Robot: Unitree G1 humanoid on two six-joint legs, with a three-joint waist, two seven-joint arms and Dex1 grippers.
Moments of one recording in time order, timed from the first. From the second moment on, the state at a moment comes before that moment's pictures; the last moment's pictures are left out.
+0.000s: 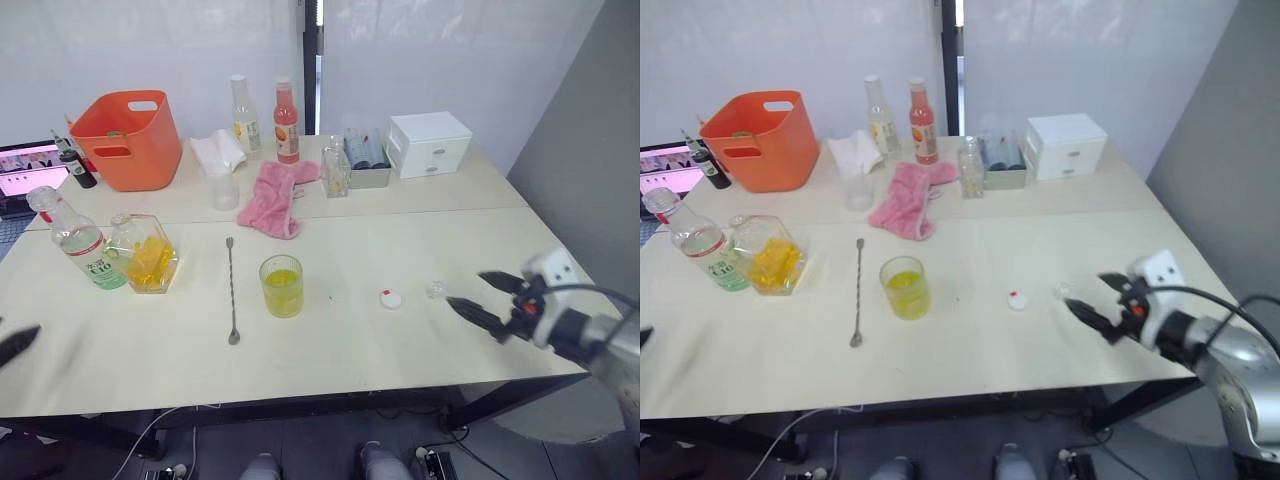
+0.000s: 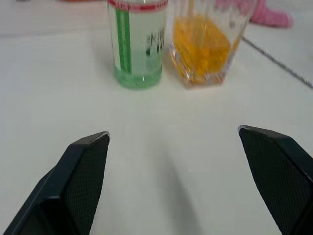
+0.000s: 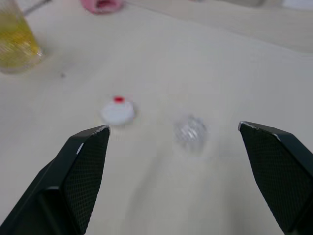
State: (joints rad) left arm 0.18 0.93 0.84 0.54 -0.54 0.20 -1.21; right arm 0.02 -0.77 -0.43 -0.32 0.53 0.64 0.74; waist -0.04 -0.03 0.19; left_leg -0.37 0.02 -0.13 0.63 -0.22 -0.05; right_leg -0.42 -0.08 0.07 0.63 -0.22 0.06
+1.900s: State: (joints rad) left arm 0.06 0.31 0.30 -0.77 -0.59 0.97 0.12; right arm -0.42 -0.77 -0.04 -0.34 0.72 0.71 1.08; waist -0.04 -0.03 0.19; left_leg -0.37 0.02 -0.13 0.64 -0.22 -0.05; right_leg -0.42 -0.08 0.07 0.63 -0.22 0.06
